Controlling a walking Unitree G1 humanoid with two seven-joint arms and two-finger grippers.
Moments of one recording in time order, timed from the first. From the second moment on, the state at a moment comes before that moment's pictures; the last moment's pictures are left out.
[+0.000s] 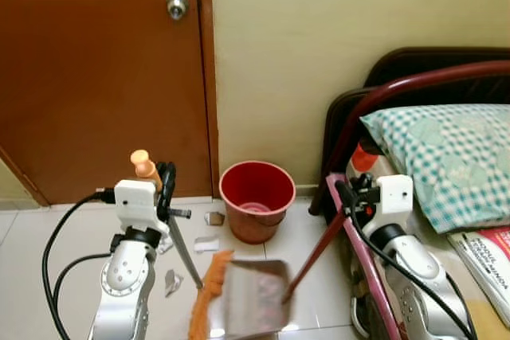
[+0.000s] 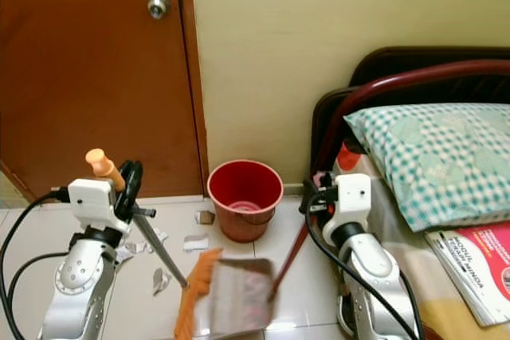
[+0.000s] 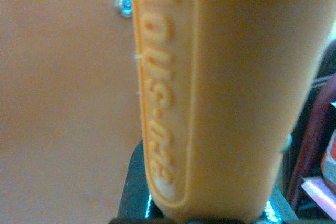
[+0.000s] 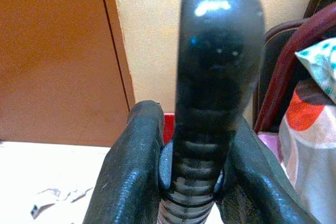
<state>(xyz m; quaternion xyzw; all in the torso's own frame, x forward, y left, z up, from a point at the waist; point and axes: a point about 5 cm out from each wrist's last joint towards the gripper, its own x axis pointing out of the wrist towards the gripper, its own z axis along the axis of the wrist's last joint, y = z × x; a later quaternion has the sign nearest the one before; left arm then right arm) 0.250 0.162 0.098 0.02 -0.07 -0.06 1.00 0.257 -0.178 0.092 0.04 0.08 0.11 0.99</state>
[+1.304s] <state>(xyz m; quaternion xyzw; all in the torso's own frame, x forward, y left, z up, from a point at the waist) 0.258 0.117 0.118 0.00 -0.07 -0.16 0.99 0.348 -0.159 0.099 -0.07 0.12 -0.03 0.99</state>
